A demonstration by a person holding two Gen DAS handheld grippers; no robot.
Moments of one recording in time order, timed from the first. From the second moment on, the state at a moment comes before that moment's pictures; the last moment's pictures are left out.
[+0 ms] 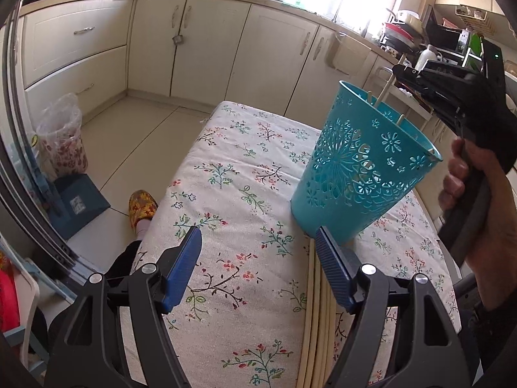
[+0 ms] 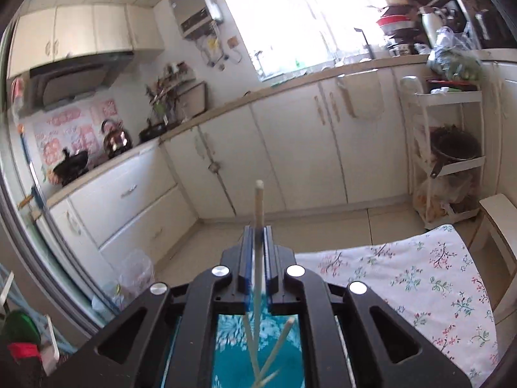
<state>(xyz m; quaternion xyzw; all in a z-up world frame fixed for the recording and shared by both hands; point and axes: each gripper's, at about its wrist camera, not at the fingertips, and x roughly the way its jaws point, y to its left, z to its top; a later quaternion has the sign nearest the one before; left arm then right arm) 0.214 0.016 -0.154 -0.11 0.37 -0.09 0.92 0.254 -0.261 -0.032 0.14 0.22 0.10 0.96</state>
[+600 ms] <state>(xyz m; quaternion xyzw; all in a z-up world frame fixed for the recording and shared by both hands) 0.213 0.013 -0.162 -0.10 0.39 -0.08 0.91 0.142 -0.229 -0.166 0.14 0.45 0.11 0.87</state>
